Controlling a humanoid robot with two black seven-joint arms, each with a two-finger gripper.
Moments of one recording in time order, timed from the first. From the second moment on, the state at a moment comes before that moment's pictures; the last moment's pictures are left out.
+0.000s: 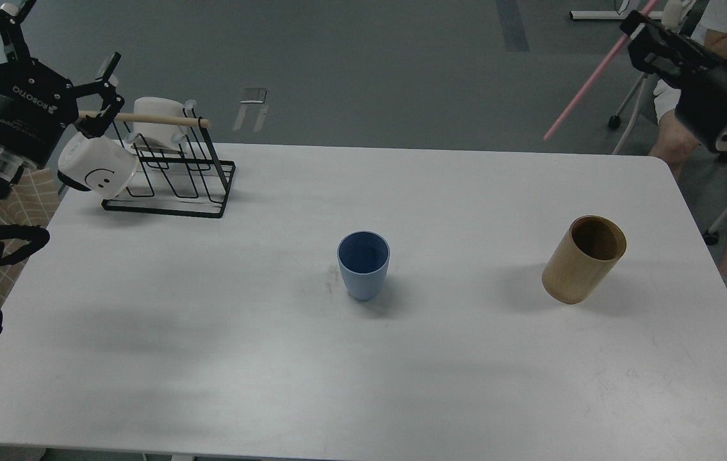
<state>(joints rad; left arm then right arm) -0.32 0.47 -1.62 -1.24 0.30 -0.48 0.02 0.57 -0.41 1.36 1.60 -1.87 0.39 -0.13</state>
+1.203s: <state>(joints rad) -0.30 0.46 -1.65 -1.23 0.30 -0.49 0.02 0.70 -0.06 0.75 1.43 -2.14 0.30 -0.14</state>
